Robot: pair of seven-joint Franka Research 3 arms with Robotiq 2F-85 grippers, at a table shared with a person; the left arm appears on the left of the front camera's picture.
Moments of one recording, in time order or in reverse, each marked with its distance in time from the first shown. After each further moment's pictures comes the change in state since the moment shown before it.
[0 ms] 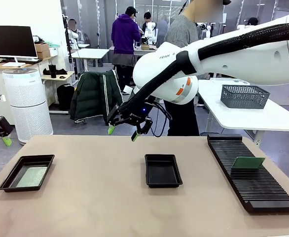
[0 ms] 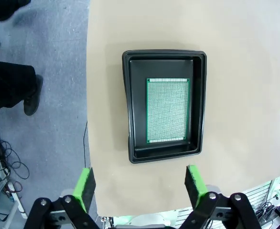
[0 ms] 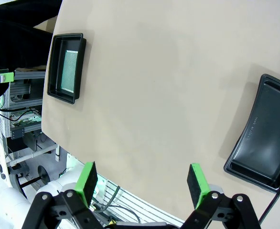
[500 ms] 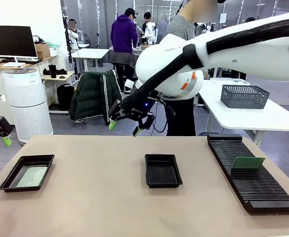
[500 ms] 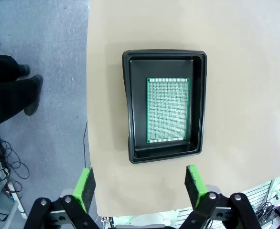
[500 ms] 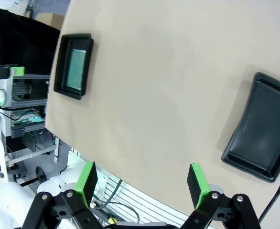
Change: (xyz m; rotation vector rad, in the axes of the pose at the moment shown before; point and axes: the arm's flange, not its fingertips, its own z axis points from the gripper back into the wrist) left arm 0.000 0.000 0.000 0.000 0.000 0.000; right arm -0.019 0.012 0.043 -0.007 -0.040 0.028
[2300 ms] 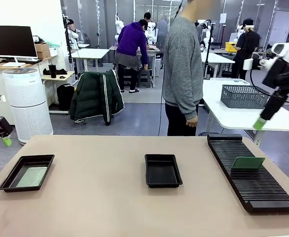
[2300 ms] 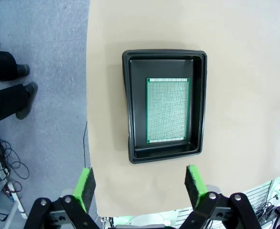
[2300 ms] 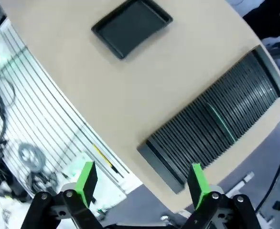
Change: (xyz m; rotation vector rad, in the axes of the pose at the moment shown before) left arm 0.000 0.000 -0.001 0.000 0.000 0.000; right arm -0.157 -0.234 0.254 -0.298 0.096 0.632
